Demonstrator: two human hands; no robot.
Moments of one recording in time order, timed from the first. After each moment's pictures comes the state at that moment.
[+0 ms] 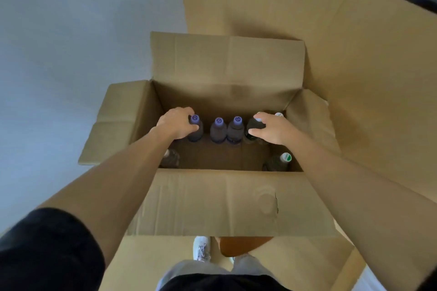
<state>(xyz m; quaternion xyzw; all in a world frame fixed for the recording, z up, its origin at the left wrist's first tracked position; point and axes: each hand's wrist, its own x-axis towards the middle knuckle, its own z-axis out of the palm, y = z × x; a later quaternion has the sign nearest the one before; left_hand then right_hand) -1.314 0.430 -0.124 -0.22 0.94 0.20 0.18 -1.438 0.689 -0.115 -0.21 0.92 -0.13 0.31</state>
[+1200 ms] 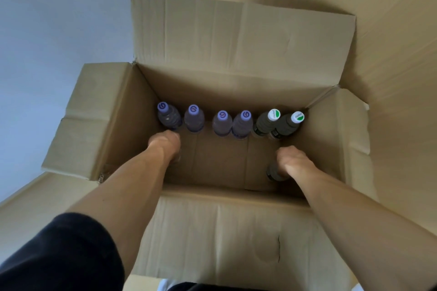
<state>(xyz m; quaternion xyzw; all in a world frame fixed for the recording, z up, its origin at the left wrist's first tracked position) -1.325 0.425 -0.230 -0.27 0.85 0.02 0.46 -1.468 0.703 -0.224 -0.17 0.87 0.16 0.43</state>
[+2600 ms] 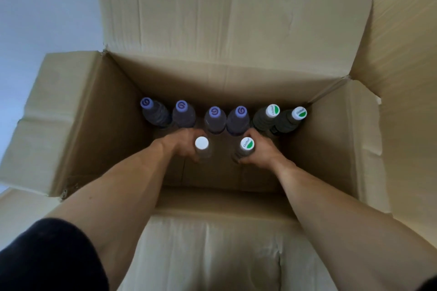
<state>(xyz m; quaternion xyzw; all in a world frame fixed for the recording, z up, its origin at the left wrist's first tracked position) -1.364 0.442 -0.284 -0.17 0.85 0.33 0.37 -1.468 0.676 -0.292 -0.17 0.85 -0.25 0.43</state>
